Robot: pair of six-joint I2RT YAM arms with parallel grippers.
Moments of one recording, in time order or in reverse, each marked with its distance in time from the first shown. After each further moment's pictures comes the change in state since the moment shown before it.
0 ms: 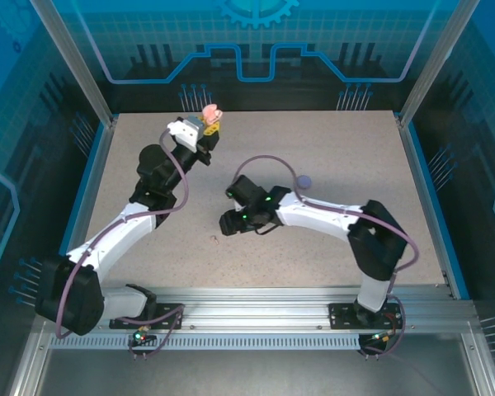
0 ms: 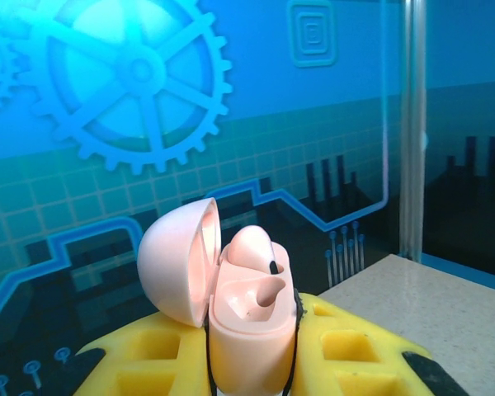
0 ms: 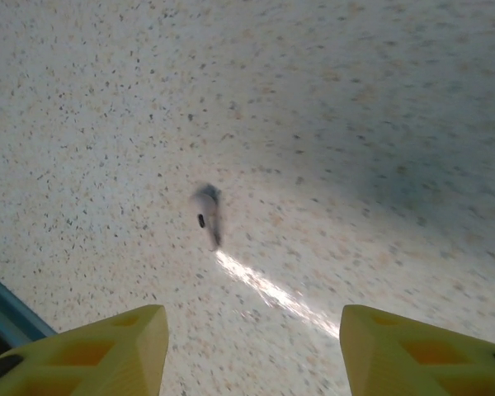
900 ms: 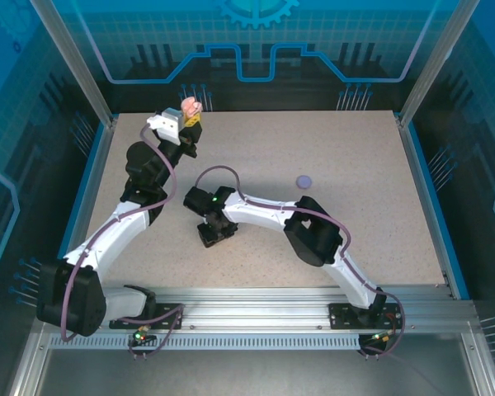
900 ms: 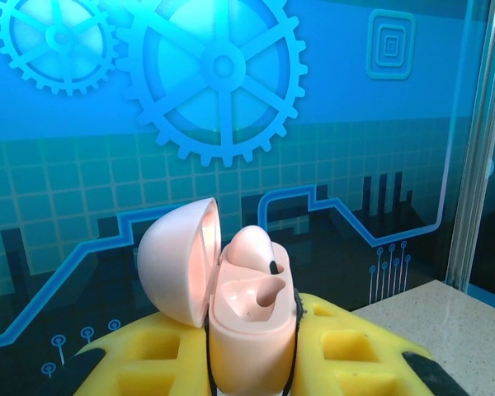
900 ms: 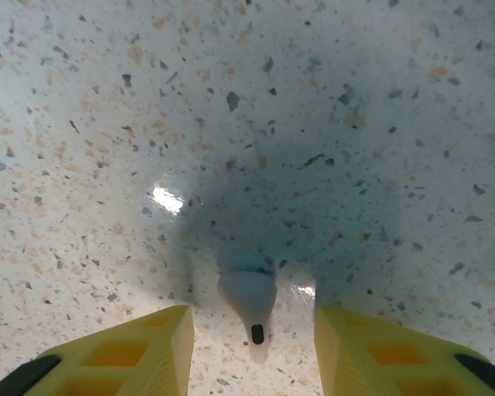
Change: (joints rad) left arm 0.092 -0.013 0.000 0.001 -0.039 -0.095; right arm 0.103 0.475 0.552 -0.394 0.068 -0.079
